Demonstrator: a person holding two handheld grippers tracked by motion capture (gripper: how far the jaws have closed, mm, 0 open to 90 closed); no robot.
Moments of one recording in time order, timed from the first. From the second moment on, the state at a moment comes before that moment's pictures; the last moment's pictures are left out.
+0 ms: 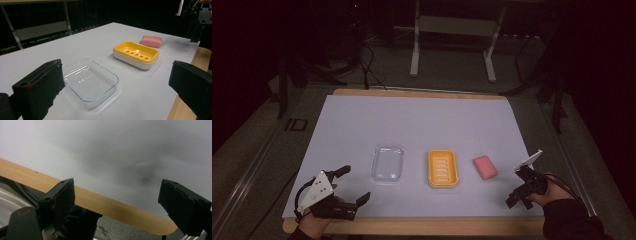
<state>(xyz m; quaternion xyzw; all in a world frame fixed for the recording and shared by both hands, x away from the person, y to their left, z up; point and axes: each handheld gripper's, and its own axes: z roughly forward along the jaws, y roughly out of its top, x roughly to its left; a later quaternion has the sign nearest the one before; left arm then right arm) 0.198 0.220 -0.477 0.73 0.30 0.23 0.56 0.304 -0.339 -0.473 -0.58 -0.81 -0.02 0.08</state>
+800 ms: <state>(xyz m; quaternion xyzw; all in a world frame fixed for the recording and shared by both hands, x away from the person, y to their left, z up) 0.199 0.220 -0.478 0.73 0.30 0.23 0.57 0.316 -0.302 -0.463 -0.45 -0.89 -0.03 0.04</state>
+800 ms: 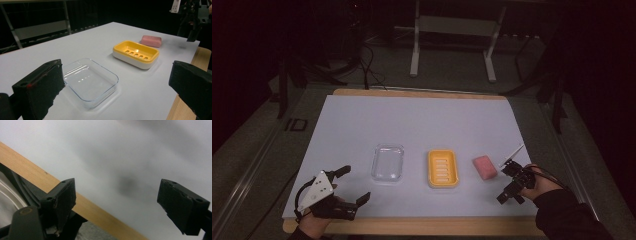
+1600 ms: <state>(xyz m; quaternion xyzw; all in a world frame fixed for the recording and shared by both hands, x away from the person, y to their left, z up) 0.199 0.221 -0.478 0.73 0.30 0.23 0.57 0.347 -0.278 -0.469 -0.45 -0.89 -0.04 0.03</state>
